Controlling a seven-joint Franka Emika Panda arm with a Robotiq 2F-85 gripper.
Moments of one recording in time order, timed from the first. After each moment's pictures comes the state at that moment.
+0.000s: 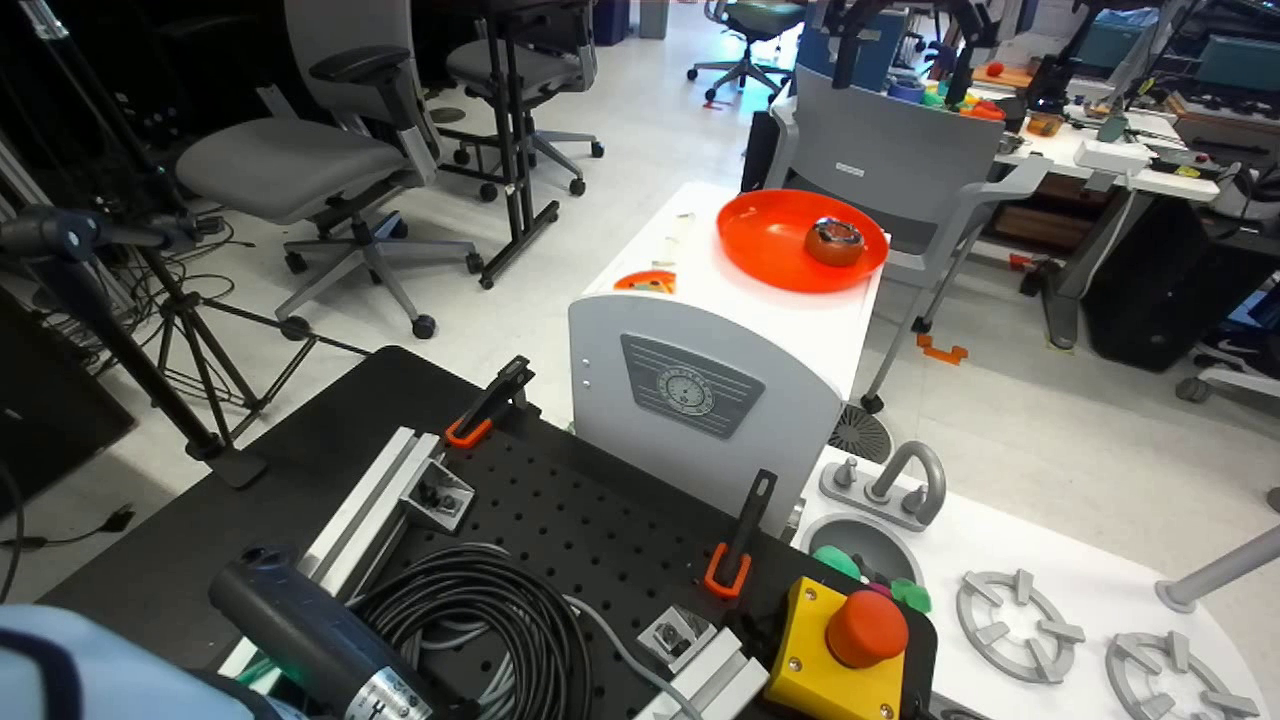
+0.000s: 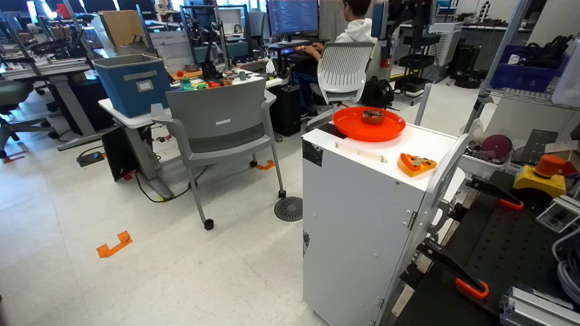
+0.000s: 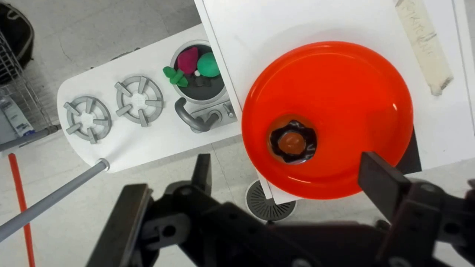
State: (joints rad) arm -0.03 0.23 -0.06 -1.85 -0.14 2.01 0.21
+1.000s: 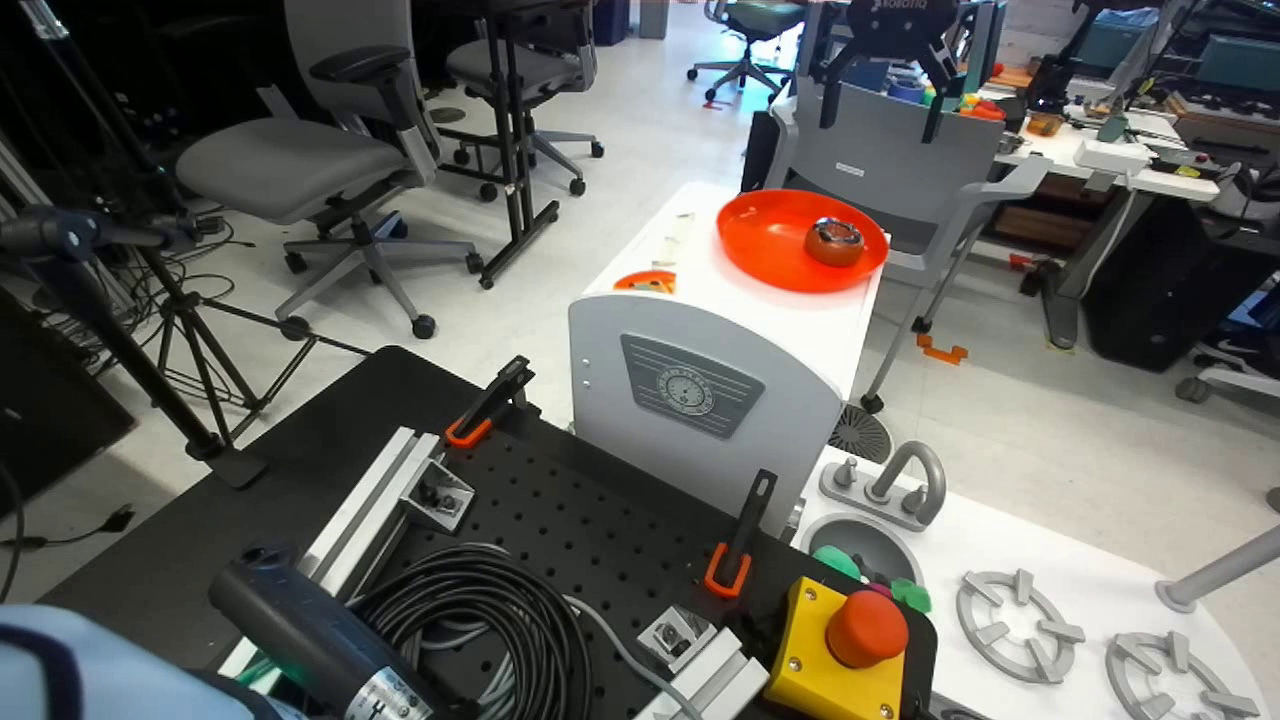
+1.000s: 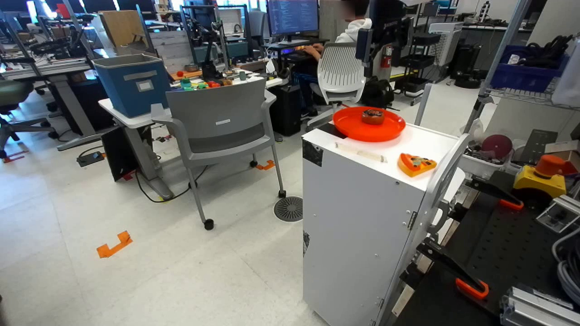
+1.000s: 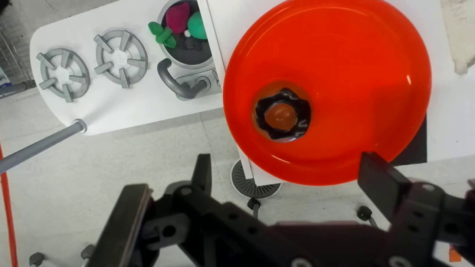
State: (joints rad) arm -0.02 0.32 -0.06 -1.87 -0.17 2.19 0.16
